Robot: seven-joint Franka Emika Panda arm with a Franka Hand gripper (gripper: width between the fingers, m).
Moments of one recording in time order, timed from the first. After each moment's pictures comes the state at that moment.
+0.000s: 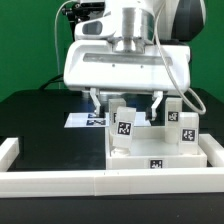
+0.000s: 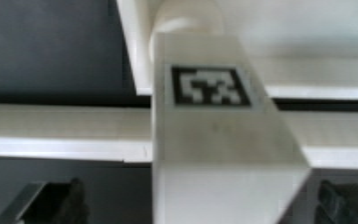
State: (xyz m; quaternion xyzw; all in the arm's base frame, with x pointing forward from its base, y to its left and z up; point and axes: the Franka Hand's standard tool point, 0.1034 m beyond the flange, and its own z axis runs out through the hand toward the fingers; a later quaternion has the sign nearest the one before) arm 0.587 -0.005 0.104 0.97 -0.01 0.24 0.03
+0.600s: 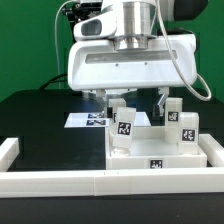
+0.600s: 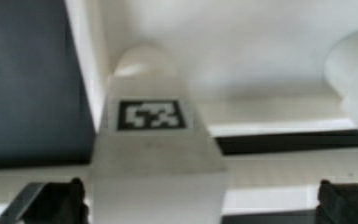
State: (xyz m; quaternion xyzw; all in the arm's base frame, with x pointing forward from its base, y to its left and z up) arm 0.578 0.013 0.088 1.00 -0.02 0.09 -0.02
